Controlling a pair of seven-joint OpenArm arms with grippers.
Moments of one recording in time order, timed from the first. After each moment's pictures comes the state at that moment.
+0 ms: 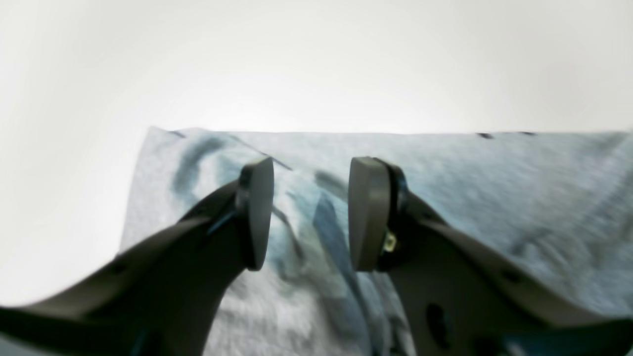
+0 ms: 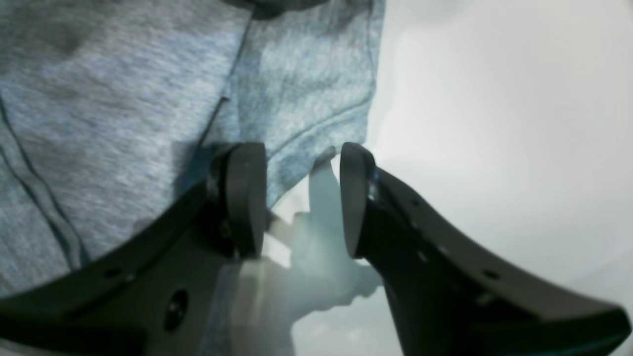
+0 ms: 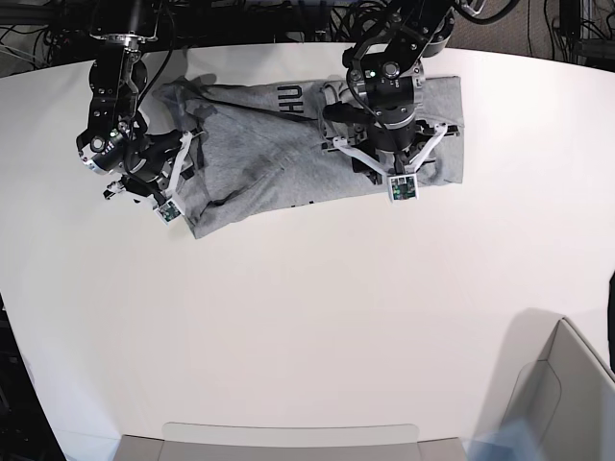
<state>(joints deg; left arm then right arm) 10.1 -8.4 31.4 114.7 12.4 43.6 65.1 -4.2 9.2 10.4 100.2 6.8 40.2 -65.4</state>
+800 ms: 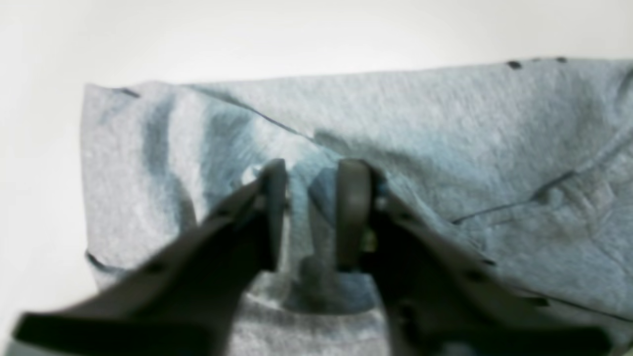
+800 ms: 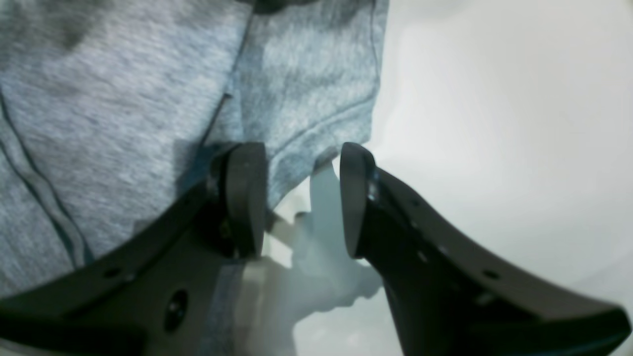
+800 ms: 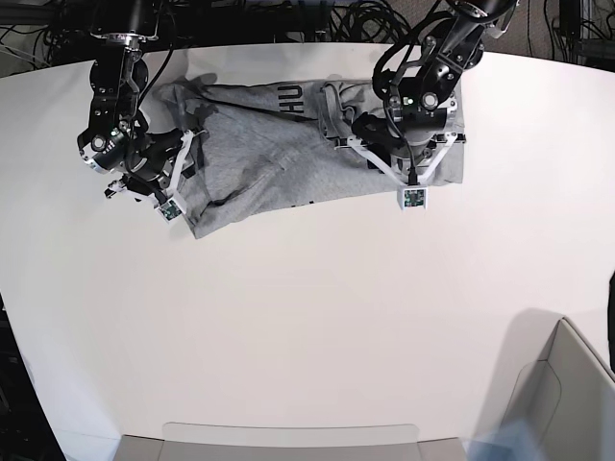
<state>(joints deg) 6.5 -14.6 27.0 113.9 -4.7 36.8 71.4 -4.5 9.0 10.4 100.2 6.8 40.2 -65.3</state>
